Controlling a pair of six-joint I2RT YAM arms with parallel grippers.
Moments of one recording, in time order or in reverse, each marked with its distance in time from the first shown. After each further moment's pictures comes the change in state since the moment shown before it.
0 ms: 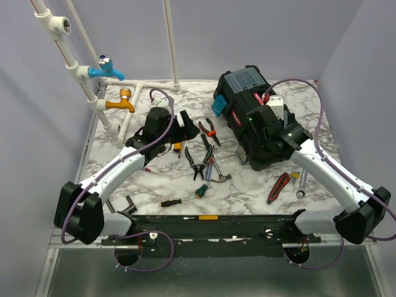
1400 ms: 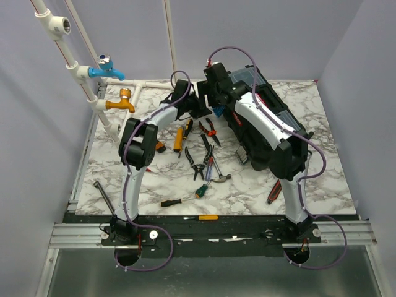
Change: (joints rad) left arm 0.106 1.010 0.870 -0.039 0.279 -0.423; right arm -0.037 0.843 0.882 0.140 -0.476 -0.157
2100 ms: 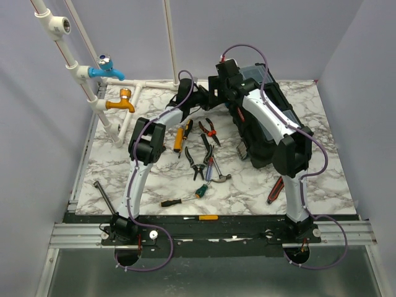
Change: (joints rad) left arm -0.005 0.216 0.177 0.357 0.225 -0.328; right arm -0.090 0.011 -0.032 0.049 -0.008 0.030
